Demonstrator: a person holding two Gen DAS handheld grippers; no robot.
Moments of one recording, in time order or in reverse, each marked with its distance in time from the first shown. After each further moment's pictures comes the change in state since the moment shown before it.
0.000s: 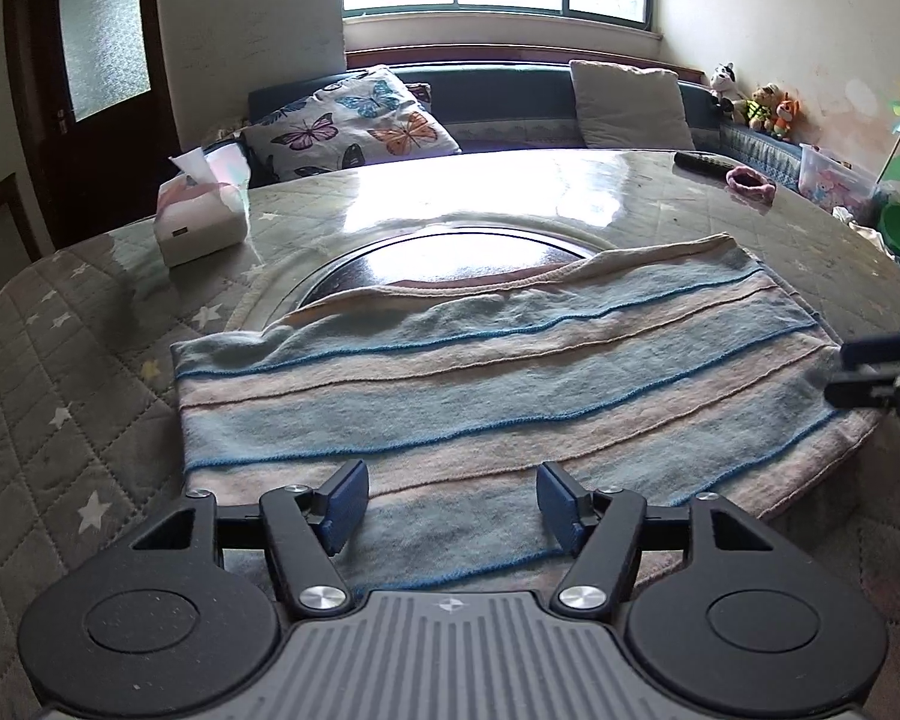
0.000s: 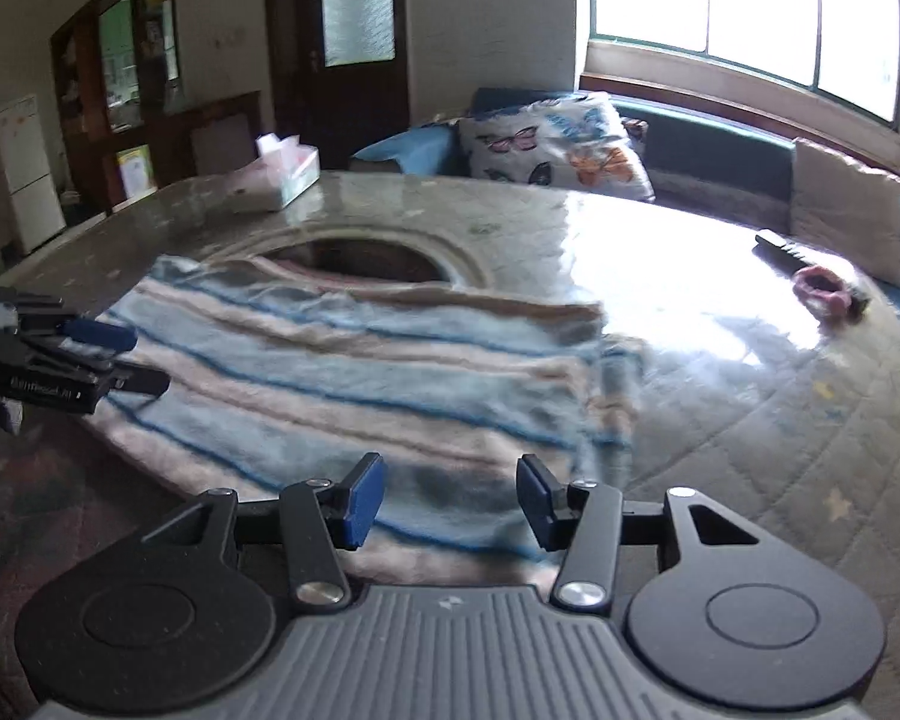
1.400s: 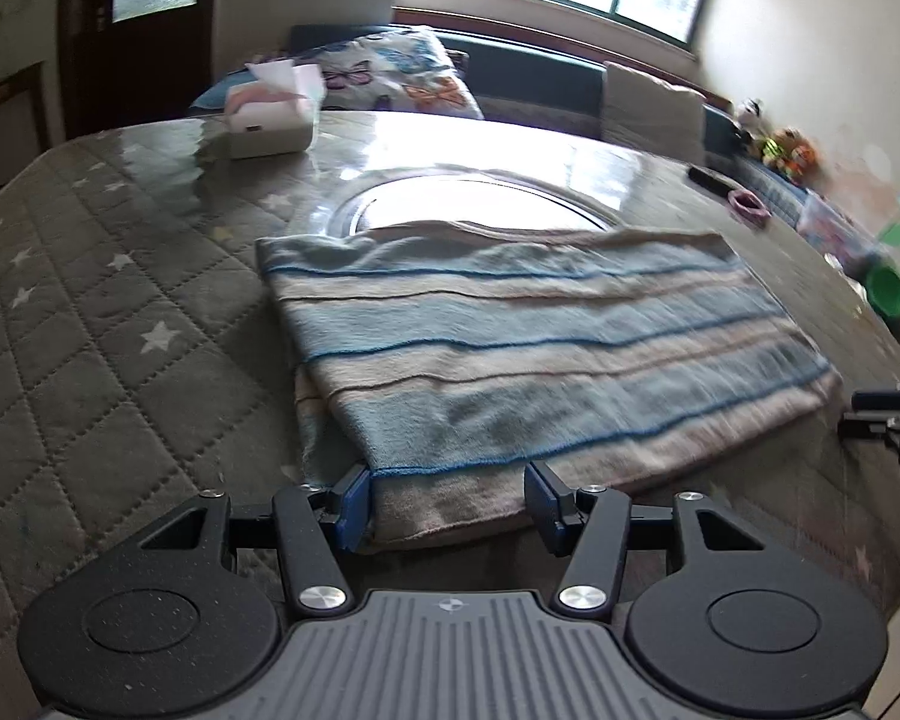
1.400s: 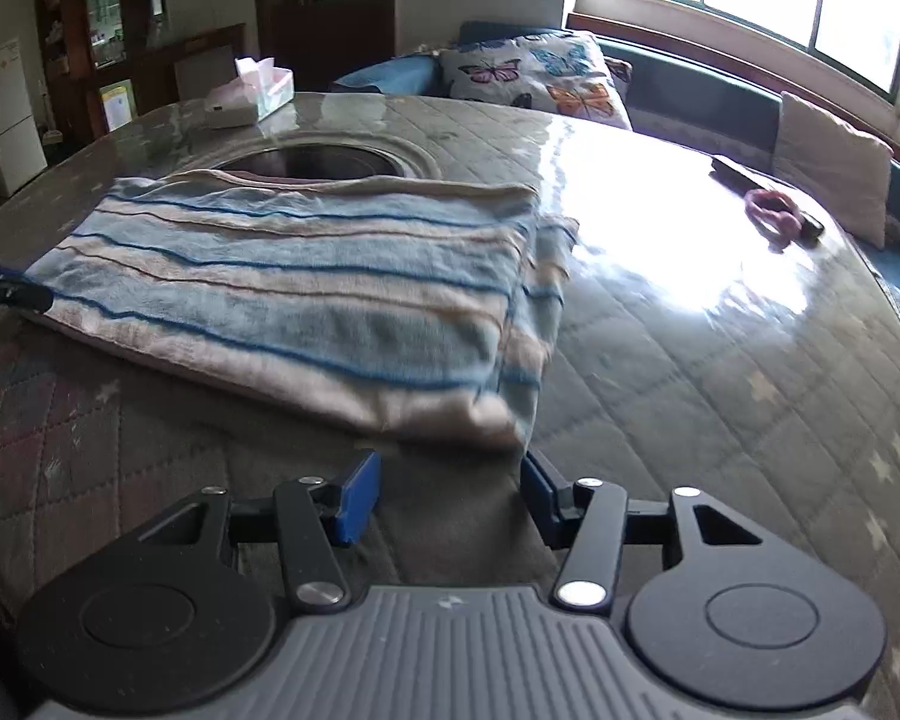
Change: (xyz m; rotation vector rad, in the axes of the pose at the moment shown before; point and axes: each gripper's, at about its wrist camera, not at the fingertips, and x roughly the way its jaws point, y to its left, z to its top) left arm -0.044 0.045 -0.039 -0.174 0.071 -0.079; right arm -0.032 -0.030 -0.034 -0.024 0.138 -0.062
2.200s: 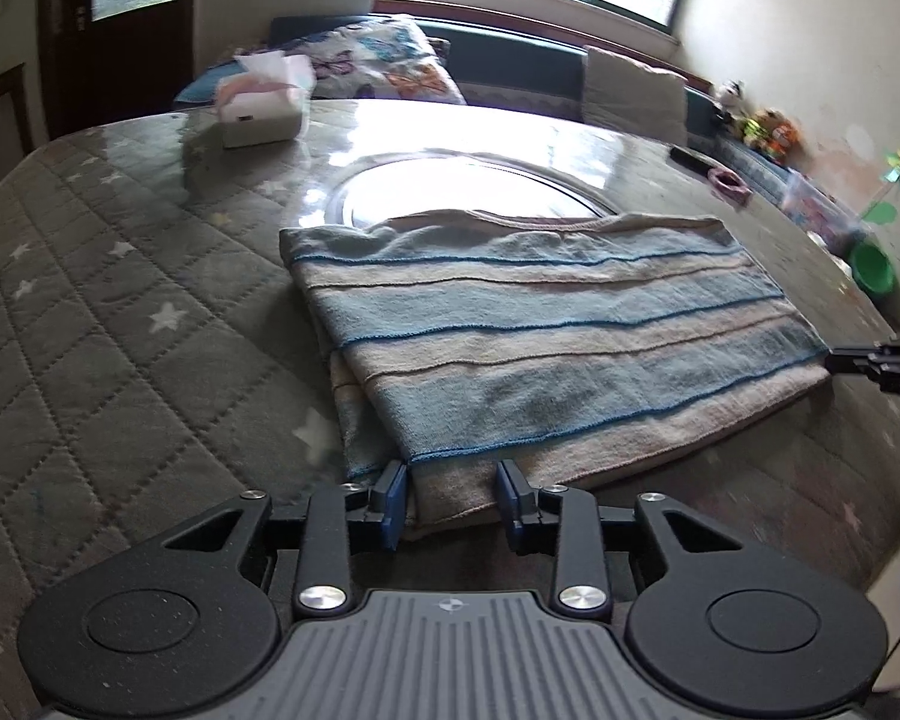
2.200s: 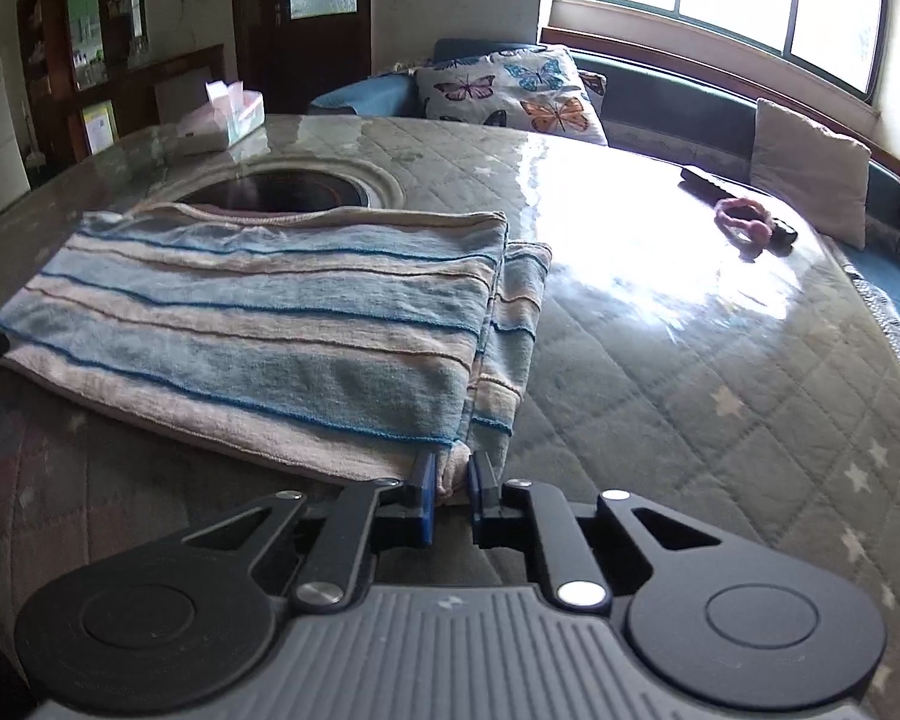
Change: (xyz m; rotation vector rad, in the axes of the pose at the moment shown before) left arm -0.009 0.007 -0.010 0.046 0.032 -0.045; right arm 0.002 -0.013 0.003 0.022 -0.036 -0.037
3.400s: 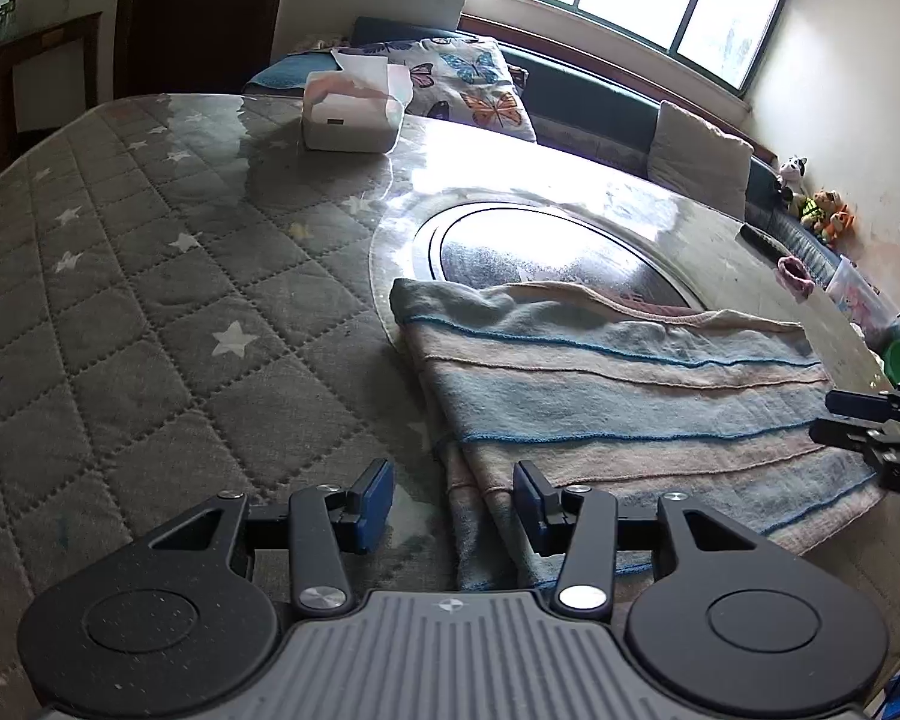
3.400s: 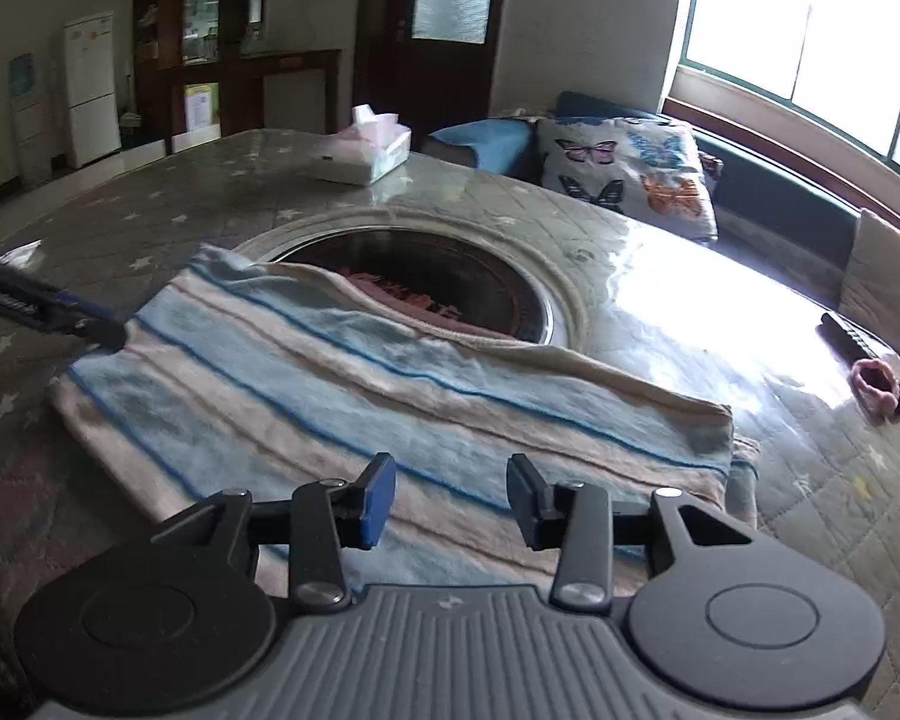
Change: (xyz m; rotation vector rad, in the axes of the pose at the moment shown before) left arm 0.016 0.046 0.025 -0.198 -0.059 0.051; right arm 0.027 0.096 0.064 -0.181 -0.088 0.108
